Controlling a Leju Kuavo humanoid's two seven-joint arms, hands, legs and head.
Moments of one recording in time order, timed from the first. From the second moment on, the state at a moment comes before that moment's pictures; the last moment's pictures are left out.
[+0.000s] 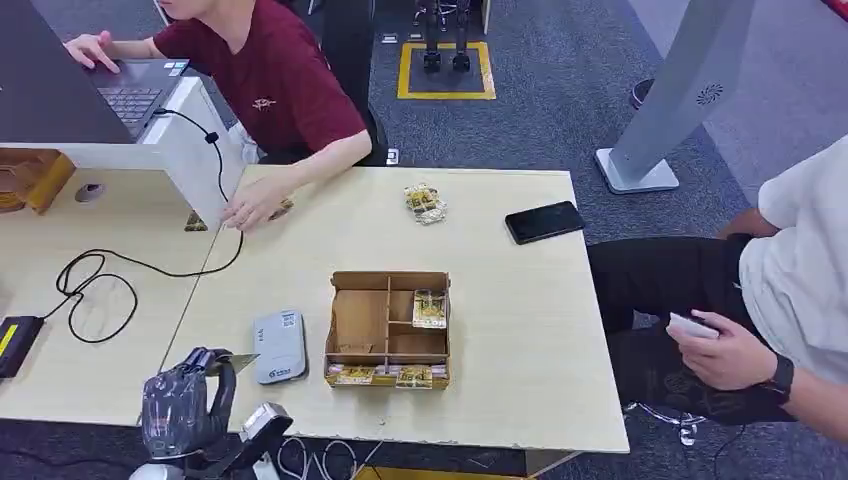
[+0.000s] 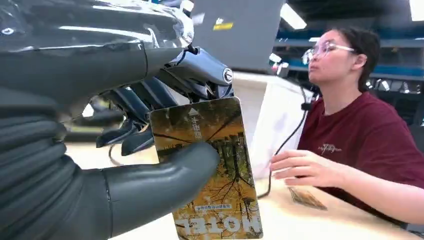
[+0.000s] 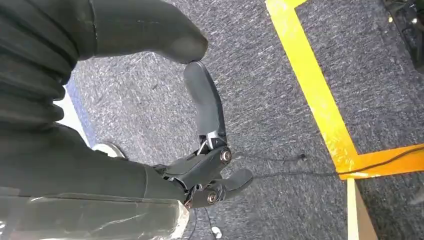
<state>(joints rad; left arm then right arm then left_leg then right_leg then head) 0.19 0.16 -0.09 -1.55 -1.15 0.67 -0.02 0.06 -0.12 -0.48 0.01 1.57 -0.48 -0.43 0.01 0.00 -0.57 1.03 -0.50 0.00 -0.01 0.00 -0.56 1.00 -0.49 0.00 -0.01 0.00</state>
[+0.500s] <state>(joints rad) 0.18 0.05 -0.07 -1.64 -0.50 0.30 -0.03 0.06 -0.11 -0.49 0.01 1.57 -0.48 -0.39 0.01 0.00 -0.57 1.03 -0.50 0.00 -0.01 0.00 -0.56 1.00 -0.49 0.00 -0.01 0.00</state>
